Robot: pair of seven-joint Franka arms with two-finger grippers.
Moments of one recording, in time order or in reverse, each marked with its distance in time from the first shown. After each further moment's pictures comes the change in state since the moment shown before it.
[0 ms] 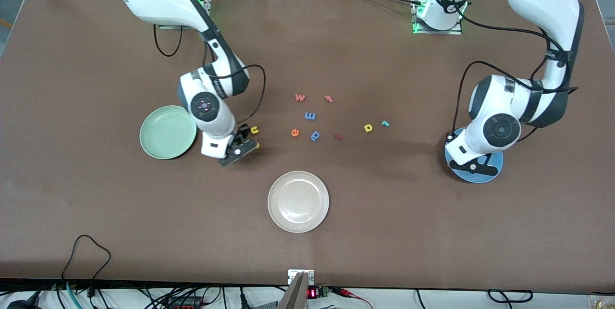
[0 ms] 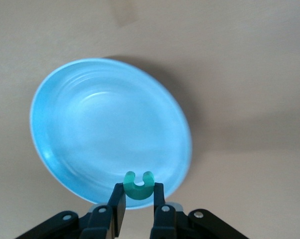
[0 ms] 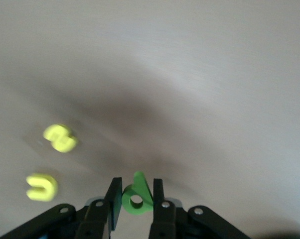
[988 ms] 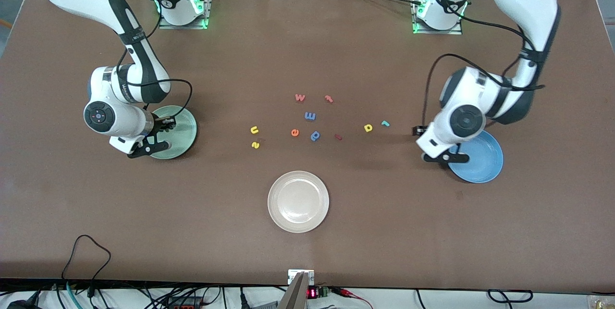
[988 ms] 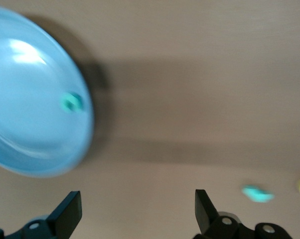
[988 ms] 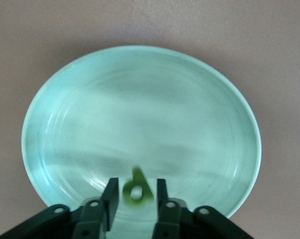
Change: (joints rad) left arm 0.019 -0.032 -0.250 -0.043 -0.052 -0.035 -0.458; right arm -0.322 -0.136 -0.005 -0.224 0.000 -0.114 -0.055
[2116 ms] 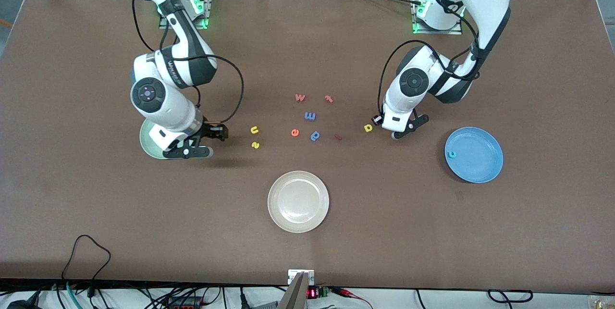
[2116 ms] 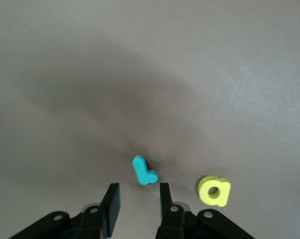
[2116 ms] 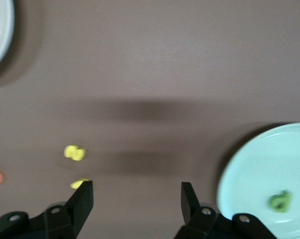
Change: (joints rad) left arm -0.001 0.003 -0.147 -0.292 -0.006 0.462 -0.665; right arm 0.273 -0.005 0.028 0.206 0.115 0.022 0.524
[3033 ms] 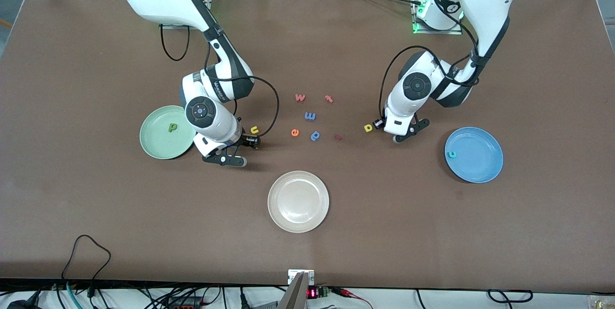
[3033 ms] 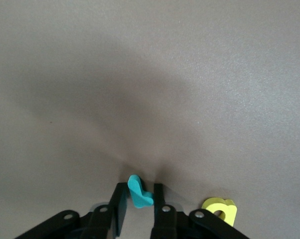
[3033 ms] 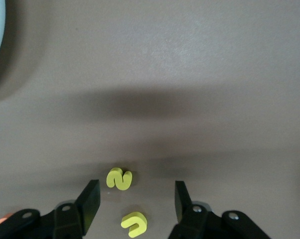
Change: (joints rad) left arm 0.009 0.038 0.014 0.001 0.035 0.049 0.002; right arm 0.134 0.204 -0.042 0.104 0.064 0.088 0.160
